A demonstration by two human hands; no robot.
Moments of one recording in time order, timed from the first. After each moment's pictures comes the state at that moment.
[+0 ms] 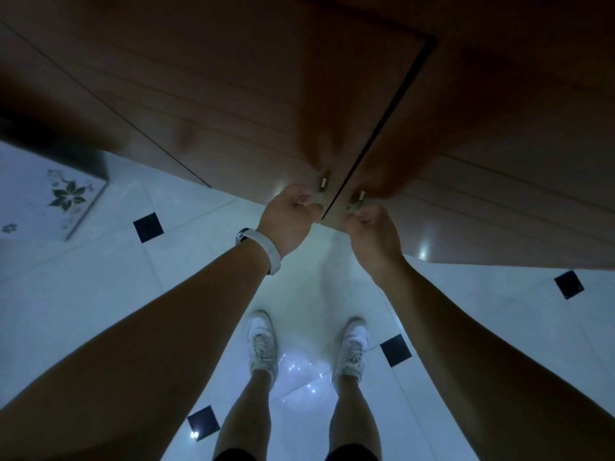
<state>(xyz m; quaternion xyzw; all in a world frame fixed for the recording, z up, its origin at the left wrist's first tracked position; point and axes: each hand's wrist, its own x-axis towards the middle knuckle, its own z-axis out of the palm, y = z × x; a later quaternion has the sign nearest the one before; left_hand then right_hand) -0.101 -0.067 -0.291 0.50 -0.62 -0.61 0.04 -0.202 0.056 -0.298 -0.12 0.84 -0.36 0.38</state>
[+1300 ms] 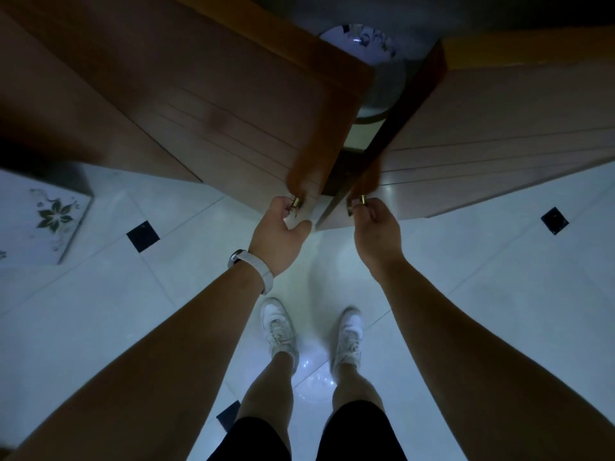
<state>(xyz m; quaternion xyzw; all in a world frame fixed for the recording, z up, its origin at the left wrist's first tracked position) 0.005 -0.027 -0.323 0.42 -0.71 -0.56 0.01 -0.111 0.109 -0.306 -0.05 0.86 -0.44 0.27</state>
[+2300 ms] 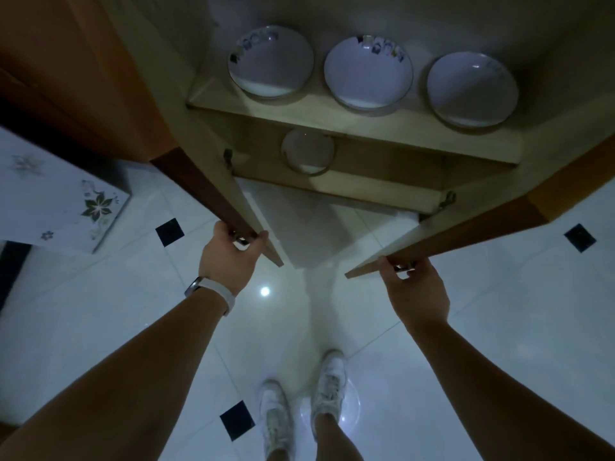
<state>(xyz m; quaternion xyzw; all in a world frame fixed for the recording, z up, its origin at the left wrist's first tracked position) 0.141 -0.004 -0.311 0.54 -0.72 -0.42 0.11 -0.031 0.252 -0.317 -0.11 0.93 -0.29 0.17</state>
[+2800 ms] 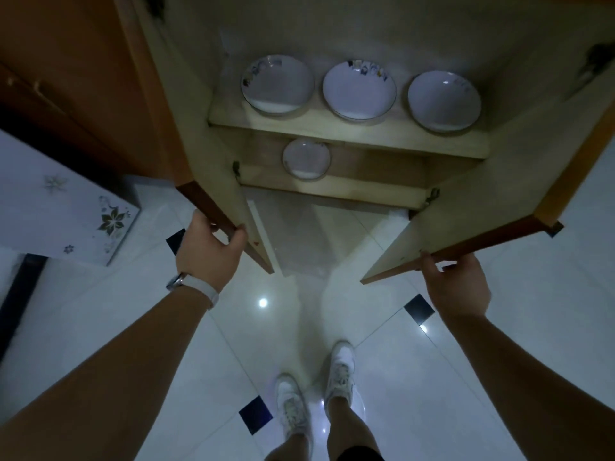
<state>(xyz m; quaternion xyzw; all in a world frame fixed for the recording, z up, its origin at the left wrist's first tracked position) 0.208 -0.031 -0.221 0.48 -0.80 -0.31 0.20 0.000 0.297 -0.237 -0.05 0.96 -0.27 0.07</state>
